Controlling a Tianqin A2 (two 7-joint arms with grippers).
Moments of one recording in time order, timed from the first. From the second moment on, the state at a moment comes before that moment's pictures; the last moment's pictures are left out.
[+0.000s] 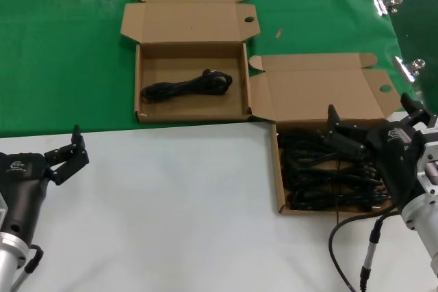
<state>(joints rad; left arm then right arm) 0.00 -0.30 1.60 -1.60 -1.80 0.00 0.00 0.01 0.32 -1.61 1.60 1.80 -0.01 0.00</state>
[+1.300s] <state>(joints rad) 0.00 -0.30 1.60 -1.60 -1.80 0.00 0.00 0.01 0.32 -1.61 1.60 1.80 -0.01 0.00</state>
